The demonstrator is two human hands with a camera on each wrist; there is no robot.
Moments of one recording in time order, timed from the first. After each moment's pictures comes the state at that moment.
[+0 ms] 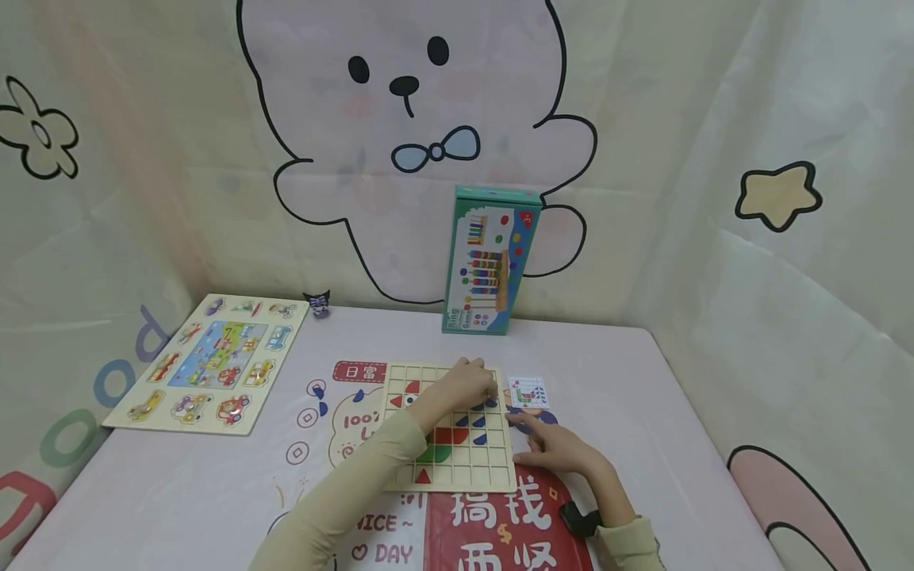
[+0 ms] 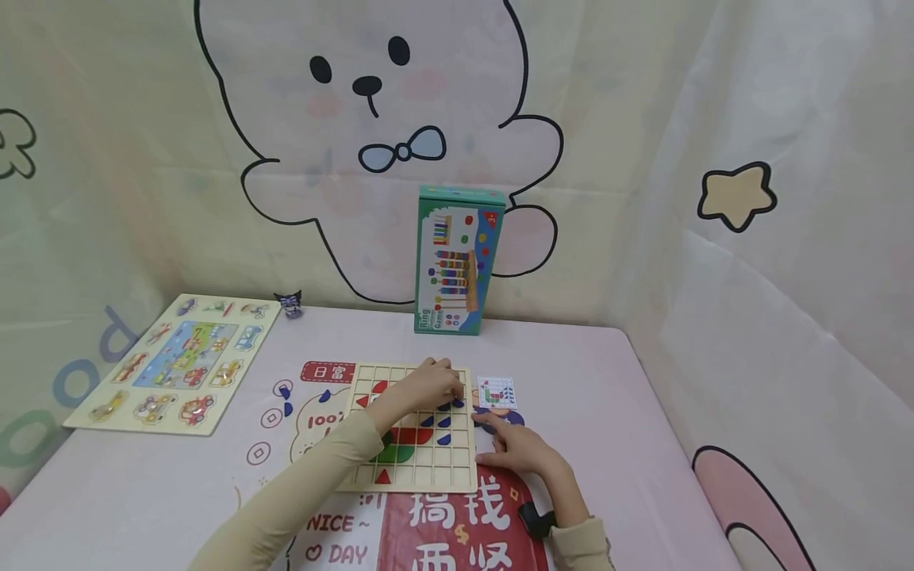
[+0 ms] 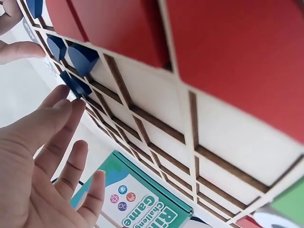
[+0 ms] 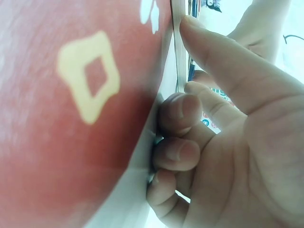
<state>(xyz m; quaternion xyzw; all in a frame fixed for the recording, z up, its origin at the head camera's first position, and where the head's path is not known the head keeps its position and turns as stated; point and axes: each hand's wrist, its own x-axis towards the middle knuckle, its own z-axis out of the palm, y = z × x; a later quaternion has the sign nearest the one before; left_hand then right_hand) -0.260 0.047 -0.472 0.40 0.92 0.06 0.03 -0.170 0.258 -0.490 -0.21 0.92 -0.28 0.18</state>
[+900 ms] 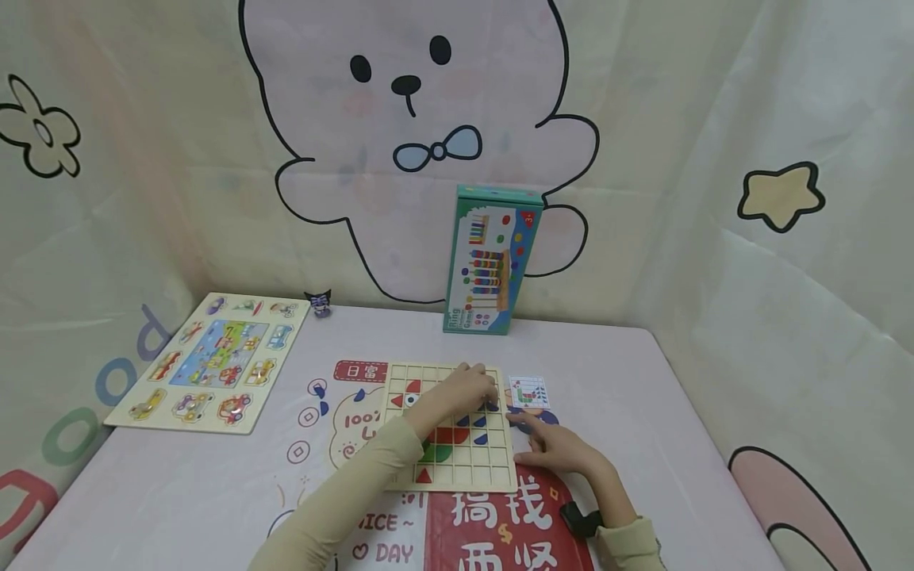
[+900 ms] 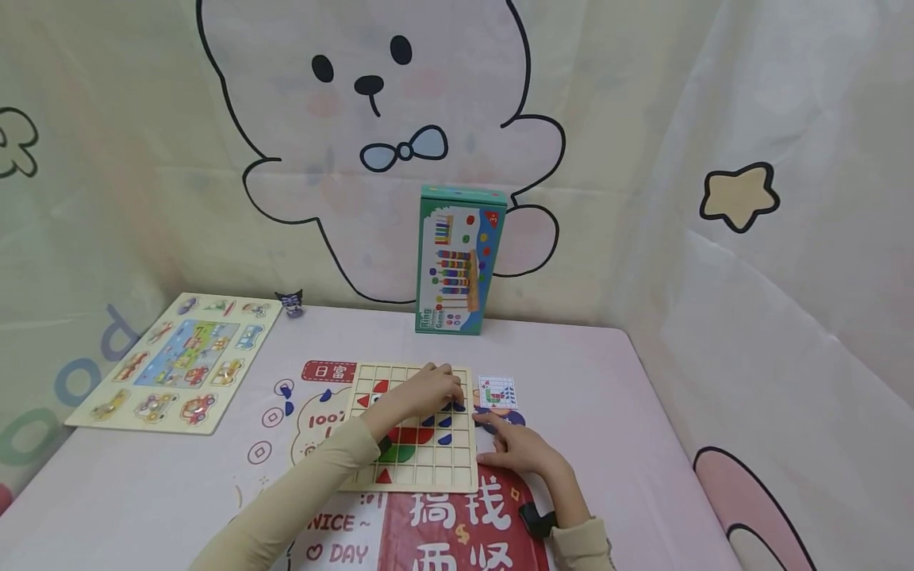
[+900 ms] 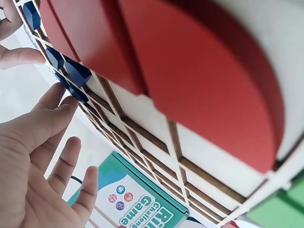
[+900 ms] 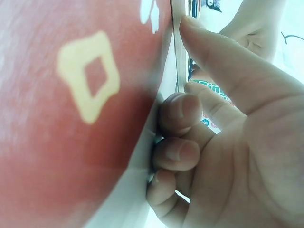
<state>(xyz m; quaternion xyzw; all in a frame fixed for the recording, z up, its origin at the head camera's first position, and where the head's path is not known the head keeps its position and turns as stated) -0.254 0.043 -0.478 0.40 0.91 0.07 0.04 -0.171 0.258 -0.492 -0.20 0.92 -0.28 0.18</state>
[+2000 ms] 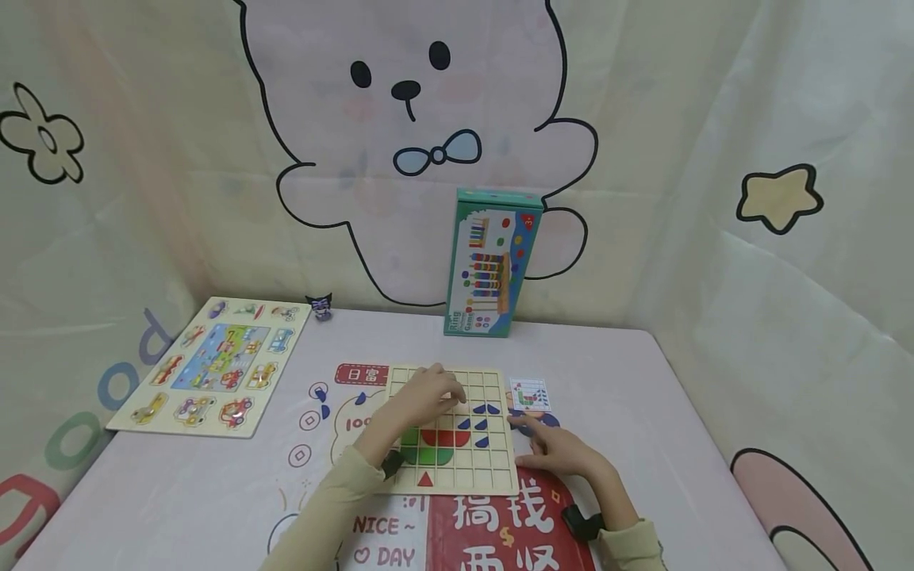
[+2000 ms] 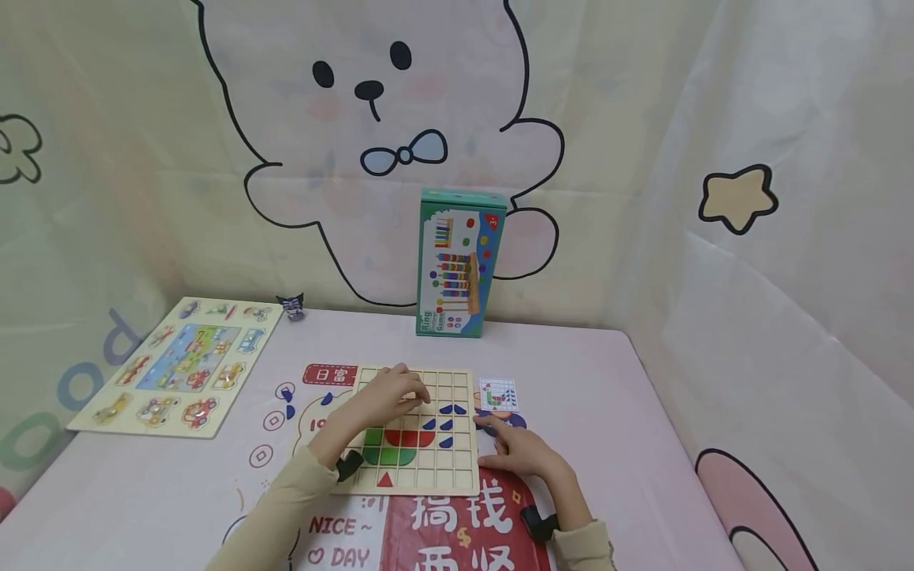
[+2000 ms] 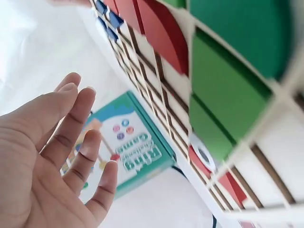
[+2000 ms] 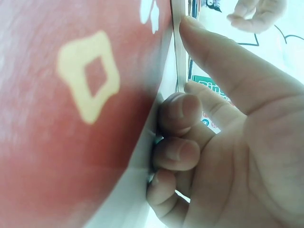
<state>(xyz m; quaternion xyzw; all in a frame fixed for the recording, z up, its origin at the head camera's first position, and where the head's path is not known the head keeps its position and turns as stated) -0.228 -0.022 -0.465 0.34 0.92 0.19 0.01 -0.168 0.255 -0.488 -0.20 0.92 -0.27 0.18</state>
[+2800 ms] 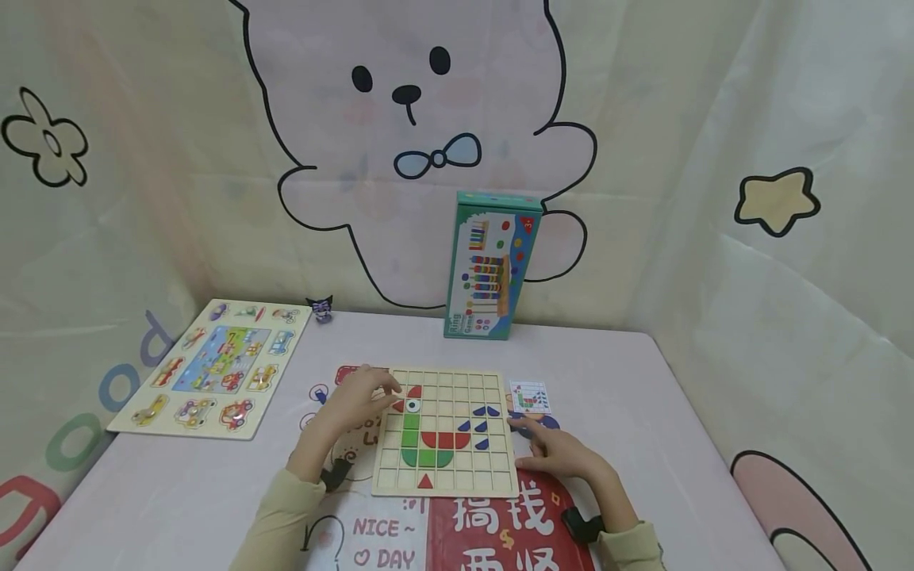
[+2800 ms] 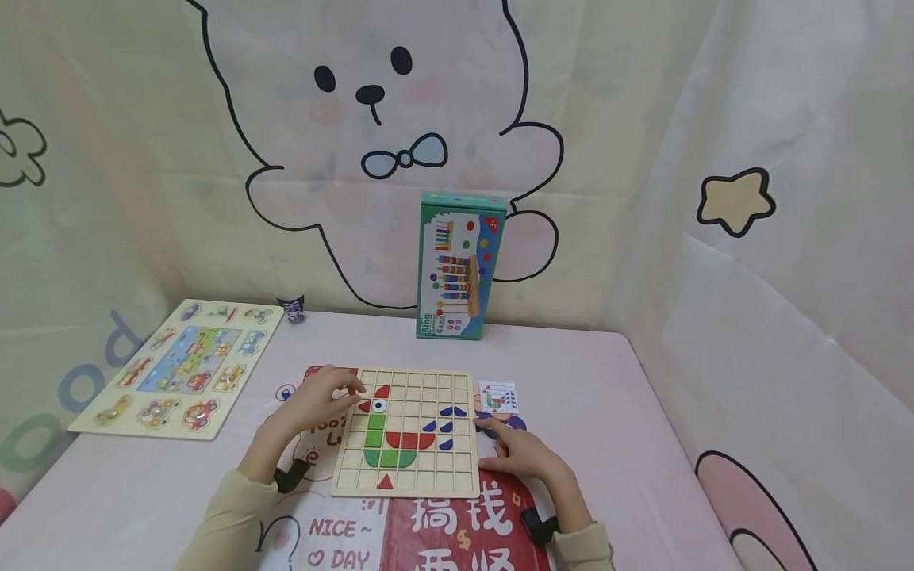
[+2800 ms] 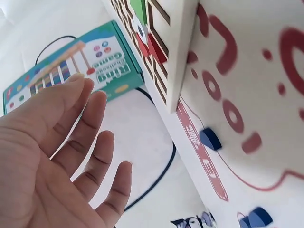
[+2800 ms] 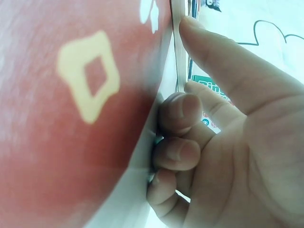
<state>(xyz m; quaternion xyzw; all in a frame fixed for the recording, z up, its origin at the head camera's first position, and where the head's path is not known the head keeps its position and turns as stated) -0.215 -0.113 -0.466 0.20 0.93 0.29 -0.02 -0.168 0.257 -0.488 -0.21 0.92 -0.28 0.17</state>
